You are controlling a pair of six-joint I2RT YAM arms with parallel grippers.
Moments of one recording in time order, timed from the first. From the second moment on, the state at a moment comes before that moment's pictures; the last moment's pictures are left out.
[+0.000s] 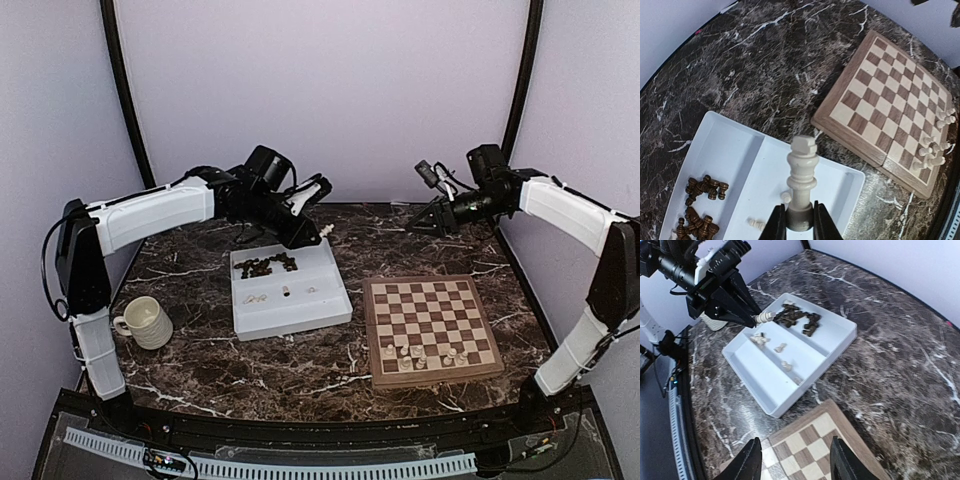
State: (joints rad) left arm -0.72 1.94 1.75 -0.67 0.22 0.11; right arm 0.23 1.54 1.33 -0.66 -0.85 -0.36
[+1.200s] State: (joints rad) left arm -0.84 1.80 1.57 -0.49 0.39 0.19; right arm 0.55 1.79 1.63 -0.85 -0.96 -0.33
